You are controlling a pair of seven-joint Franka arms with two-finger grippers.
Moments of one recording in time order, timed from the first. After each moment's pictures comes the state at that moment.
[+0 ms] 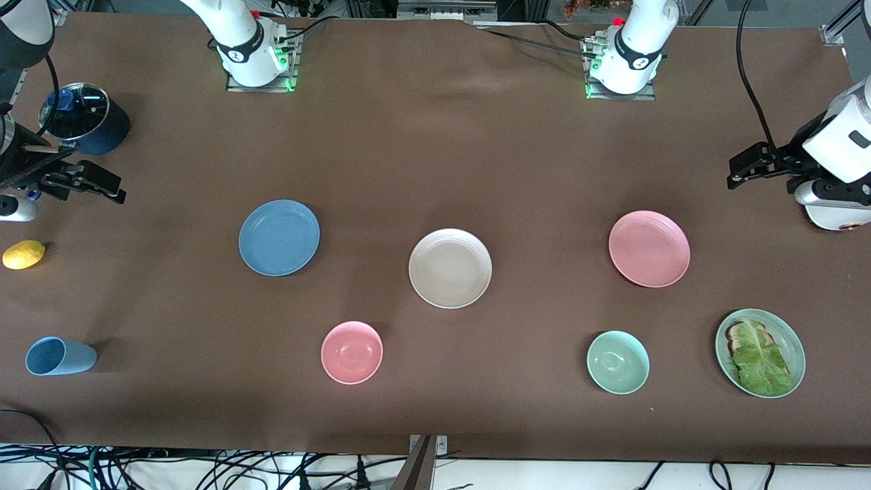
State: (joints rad) left arm 0.03 0.05 -0.04 -1.59 0.00 1.59 0.04; right arm 0.09 0.10 -0.12 -1.58 0.02 1.68 0.02
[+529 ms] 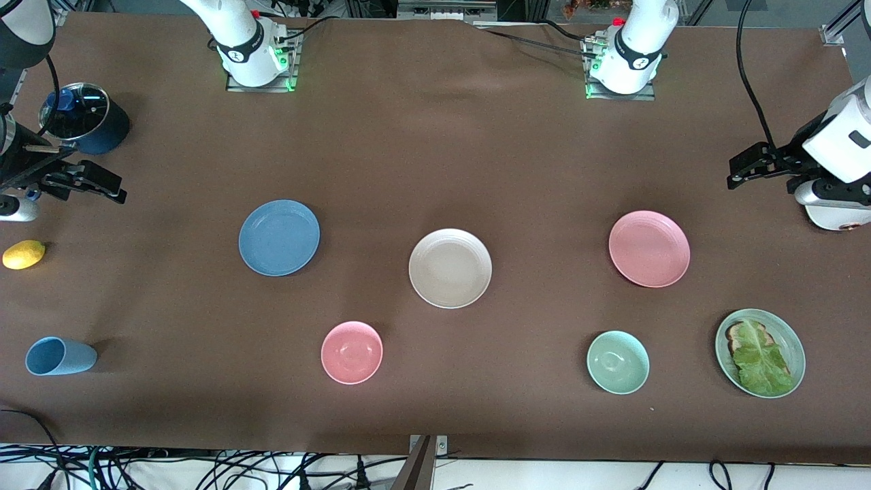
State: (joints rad) left arm 0.03 0.05 -0.04 -1.59 0.00 1.59 0.04; right arm 0.09 0.10 -0.12 -1.58 0.02 1.68 0.02
